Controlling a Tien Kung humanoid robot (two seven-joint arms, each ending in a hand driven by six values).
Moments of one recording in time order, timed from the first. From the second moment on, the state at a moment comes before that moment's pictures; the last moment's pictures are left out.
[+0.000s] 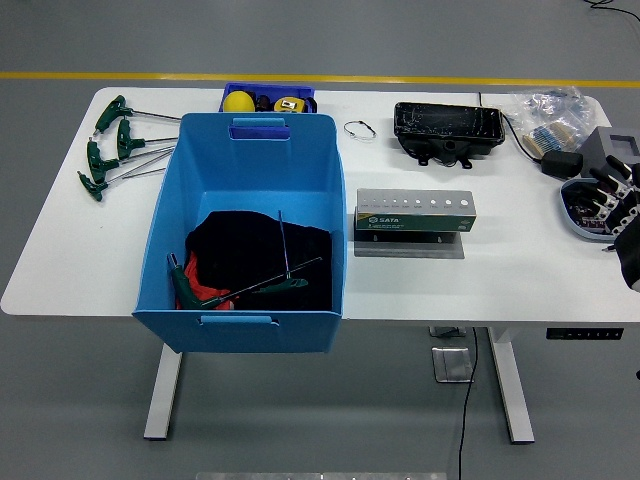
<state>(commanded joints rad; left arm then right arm) -0.03 0.10 -0.96 -0.18 0.38 0.33 0.13 -0.01 -0.15 1.66 1.43 -1.11 0.11 0.08</state>
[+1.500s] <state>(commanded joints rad) -0.05 0.11 -0.88 -0.18 0.38 0.32 0.10 -0.01 -0.15 1.67 1.42 -1.14 0.14 0.07</state>
